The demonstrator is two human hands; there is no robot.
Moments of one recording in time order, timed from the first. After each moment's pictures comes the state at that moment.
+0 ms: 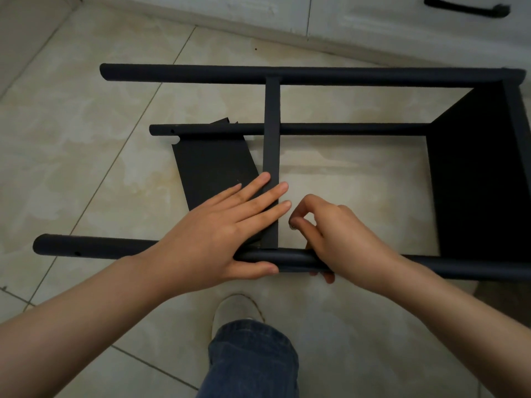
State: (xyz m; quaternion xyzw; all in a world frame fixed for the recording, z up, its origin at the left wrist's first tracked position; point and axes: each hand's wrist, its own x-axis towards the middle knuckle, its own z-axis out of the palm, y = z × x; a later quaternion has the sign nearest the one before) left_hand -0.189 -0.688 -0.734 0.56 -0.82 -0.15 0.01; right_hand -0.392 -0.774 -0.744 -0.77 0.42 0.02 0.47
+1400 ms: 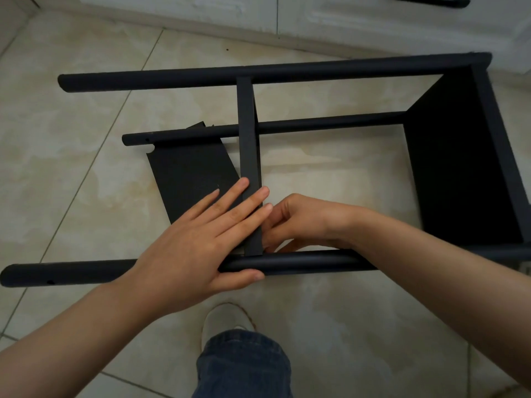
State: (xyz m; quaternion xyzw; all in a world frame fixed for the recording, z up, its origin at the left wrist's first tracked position) left_hand -0.193 -0.688 -0.742 0.55 -0.83 -0.11 -0.01; right_hand -0.377 -0.814 -0.773 -0.58 0.34 0.13 0.73
